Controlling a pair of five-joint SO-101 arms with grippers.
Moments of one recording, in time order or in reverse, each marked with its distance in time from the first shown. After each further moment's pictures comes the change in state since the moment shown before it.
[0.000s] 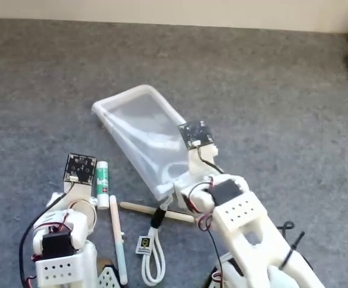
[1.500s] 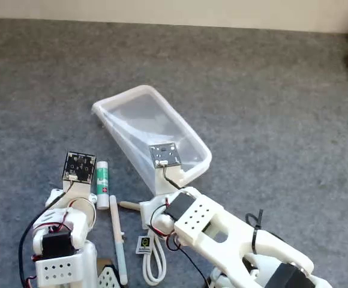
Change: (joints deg) left arm 0.0 0.1 0.0 -3.2 0.0; right arm -22.2 18.2 -2.7 -4.9 -30.2
